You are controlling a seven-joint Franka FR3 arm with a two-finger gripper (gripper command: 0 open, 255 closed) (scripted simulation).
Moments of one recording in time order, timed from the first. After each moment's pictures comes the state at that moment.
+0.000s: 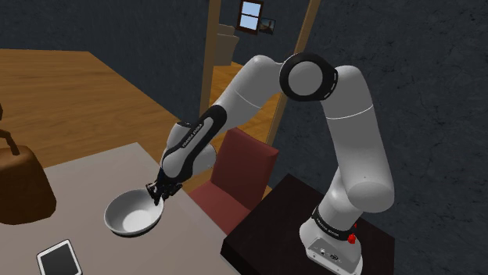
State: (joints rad) arm 0.25 0.65 0.23 -2.09 0.33 2.90 0.39
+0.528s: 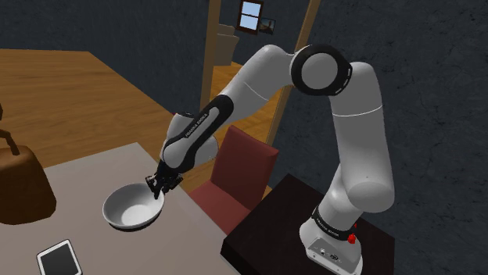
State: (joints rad) arm 0.26 0.56 0.23 -2.12 0.33 2.84 0.41
